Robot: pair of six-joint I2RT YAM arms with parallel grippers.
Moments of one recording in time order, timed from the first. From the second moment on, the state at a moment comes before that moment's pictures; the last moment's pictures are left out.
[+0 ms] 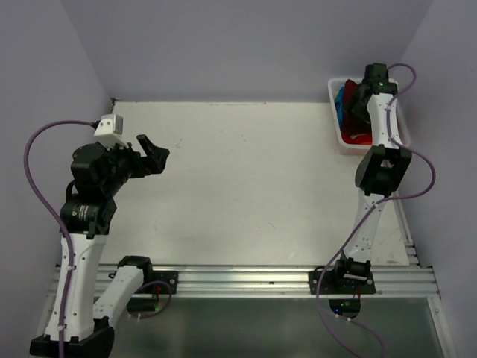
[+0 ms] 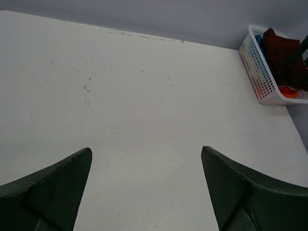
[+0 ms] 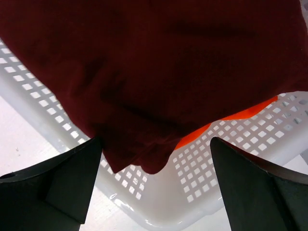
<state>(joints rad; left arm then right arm) -0.05 0.80 1.11 -0.62 0.21 -0.33 -0.14 2.34 2.39 -1.02 0.34 0.48</state>
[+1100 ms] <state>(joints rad) -0.05 0.76 1.02 -0.62 0.21 -0.33 -0.22 1.87 2.03 -0.55 -0.35 0.61</state>
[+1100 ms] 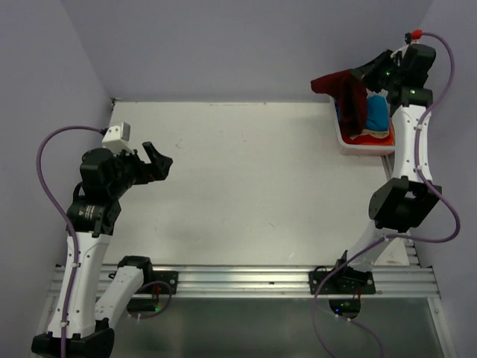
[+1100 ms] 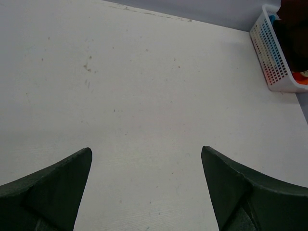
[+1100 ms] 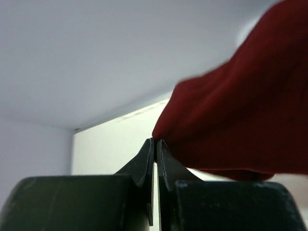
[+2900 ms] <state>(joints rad) -0.36 0.92 0.71 -0.59 0.48 -0.33 0.43 1.68 1.56 -0.77 -0.06 0.50</state>
